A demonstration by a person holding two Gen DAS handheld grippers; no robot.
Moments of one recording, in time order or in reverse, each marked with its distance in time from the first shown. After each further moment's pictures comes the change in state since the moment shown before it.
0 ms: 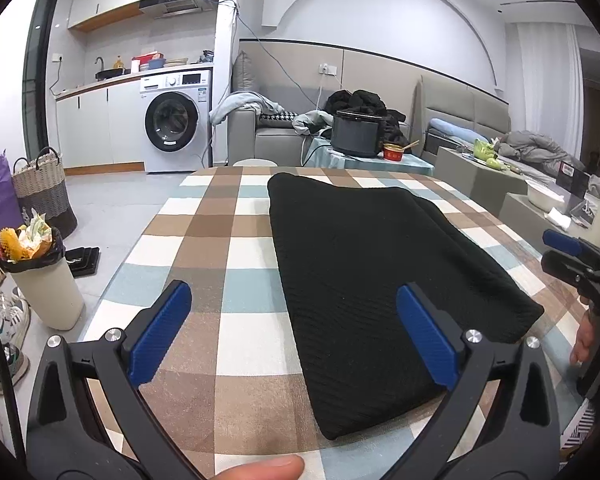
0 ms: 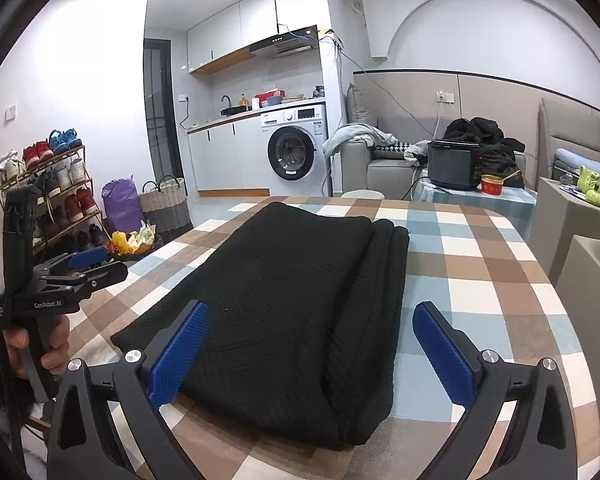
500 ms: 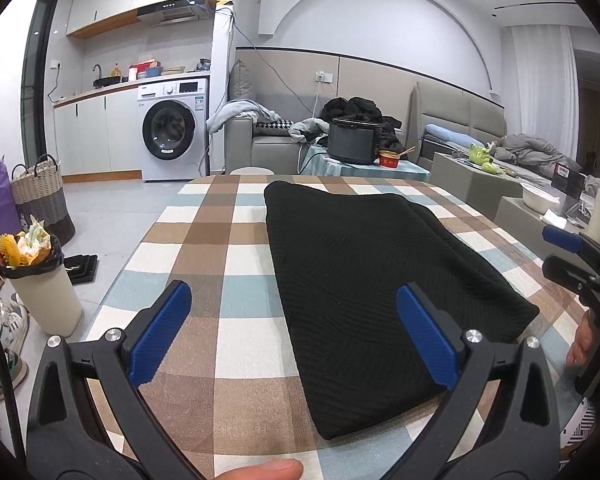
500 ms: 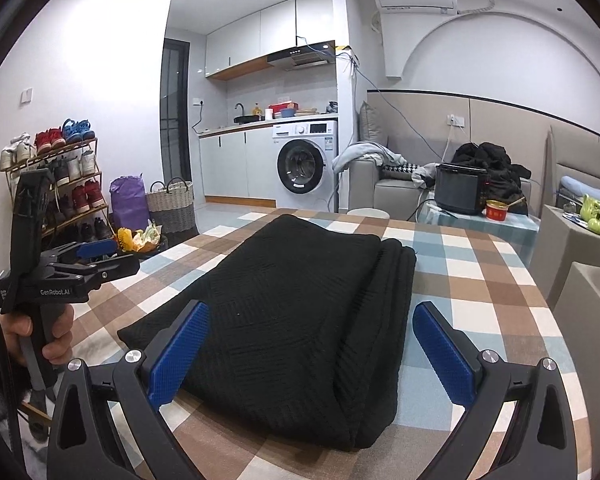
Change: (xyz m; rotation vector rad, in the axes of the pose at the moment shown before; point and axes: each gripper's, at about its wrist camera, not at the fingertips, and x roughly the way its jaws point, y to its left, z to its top) left arm -0.005 -0.003 0.000 0.017 -0.027 -0.009; right arm -0.010 0.014 -0.002 -0.075 -0.047 0.007
